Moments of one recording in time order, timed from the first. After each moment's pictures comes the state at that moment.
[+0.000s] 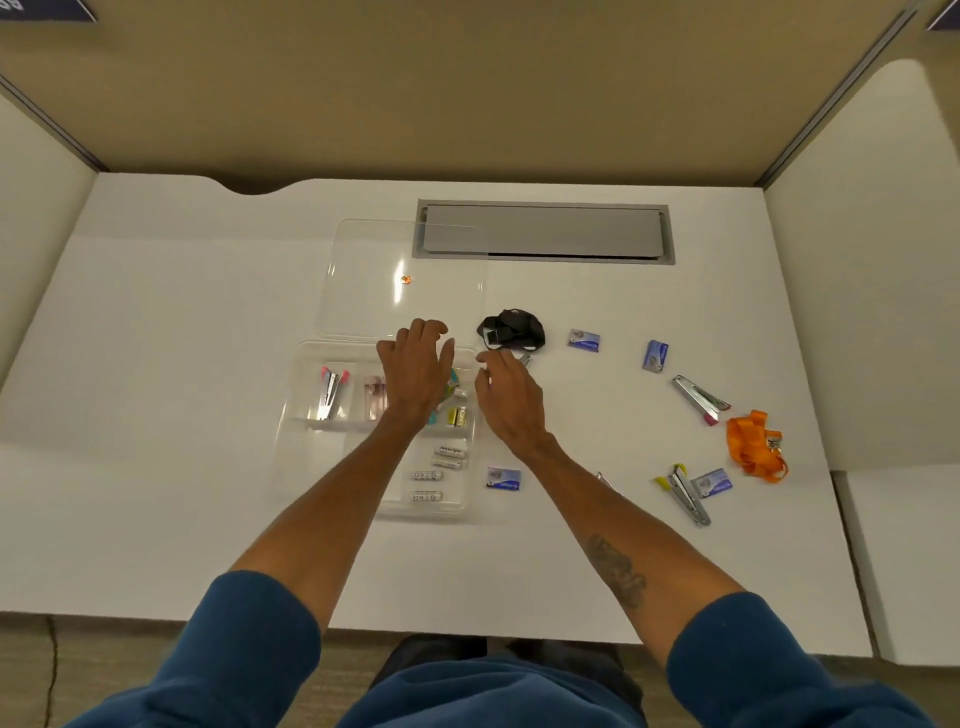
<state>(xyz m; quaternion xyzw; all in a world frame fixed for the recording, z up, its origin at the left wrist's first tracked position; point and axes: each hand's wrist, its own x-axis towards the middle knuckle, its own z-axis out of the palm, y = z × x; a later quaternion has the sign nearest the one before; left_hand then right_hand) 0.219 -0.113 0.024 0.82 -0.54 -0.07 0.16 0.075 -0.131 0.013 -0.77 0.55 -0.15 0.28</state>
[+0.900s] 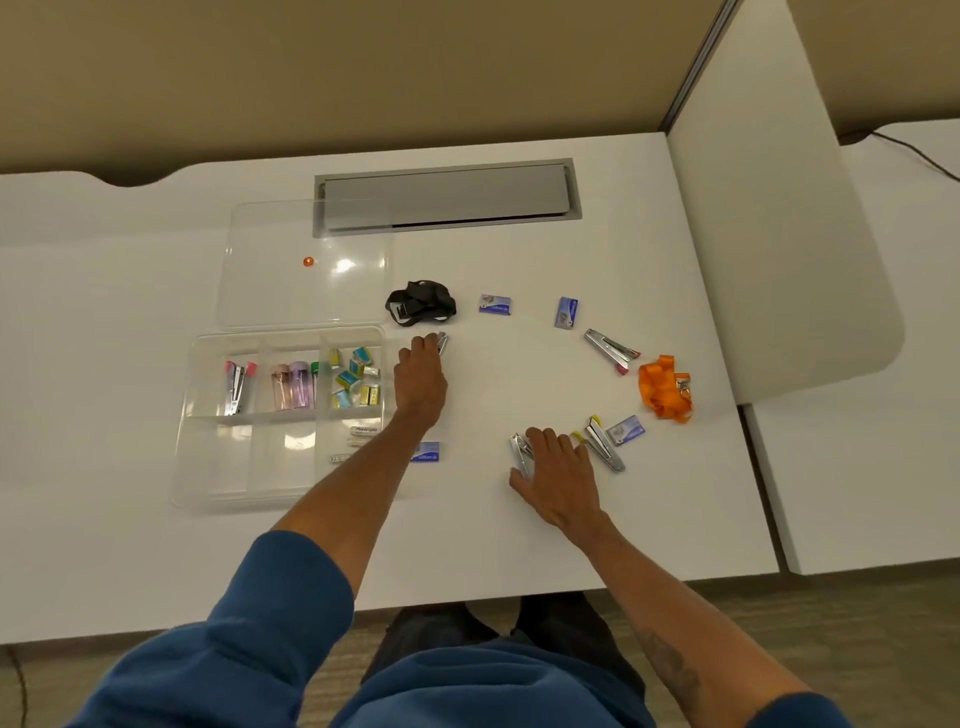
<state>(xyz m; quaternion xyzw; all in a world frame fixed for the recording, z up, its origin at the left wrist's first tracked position) 0.078 -0.127 -0.014 0.81 -0.55 -0.20 0.03 -0.149 -0.041 -0.025 -0.80 0.58 0.05 0.17</state>
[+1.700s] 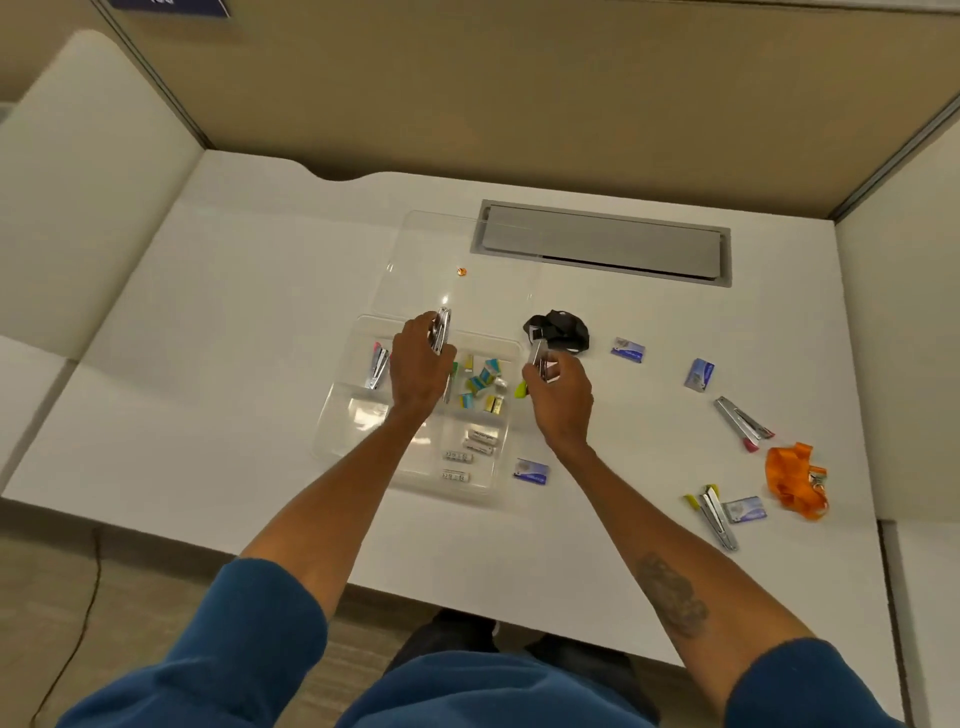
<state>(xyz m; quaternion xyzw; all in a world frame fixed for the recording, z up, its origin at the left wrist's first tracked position) 0.242 -0.065 0.041 0.85 -0.36 -0.16 0.34 0.056 -0.114 0.029 -0.60 0.60 -0.28 0.44</state>
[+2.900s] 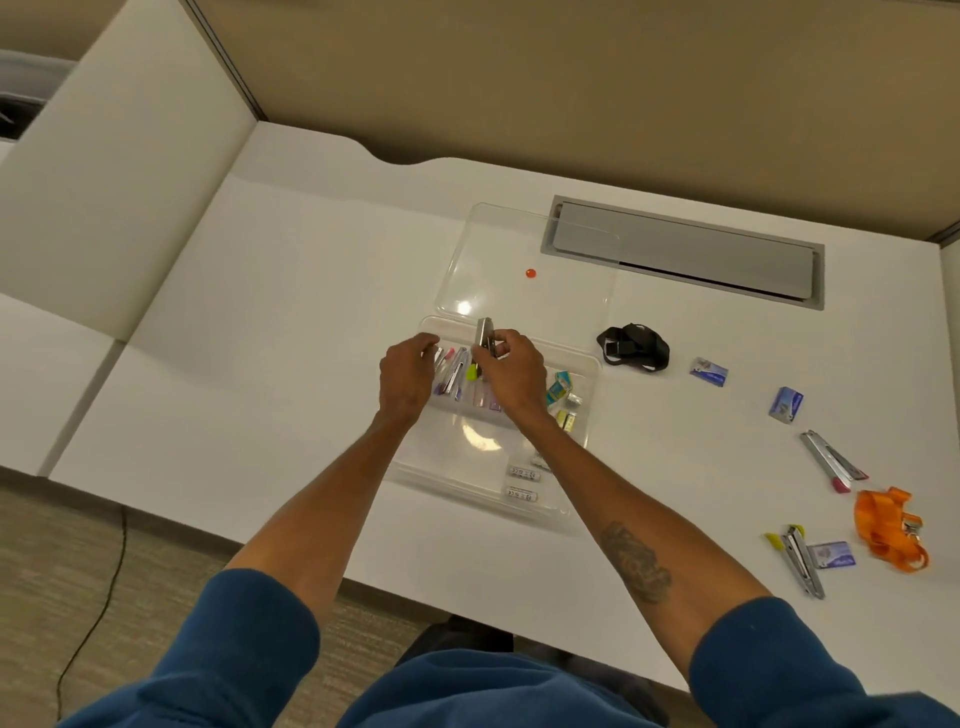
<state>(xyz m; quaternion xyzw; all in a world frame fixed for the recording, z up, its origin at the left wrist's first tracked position) 0.363 -0.018 0.022 0.88 -0.35 -0.18 0.27 0.232 -0.096 0.026 -0.65 0.55 -0.20 0.48</state>
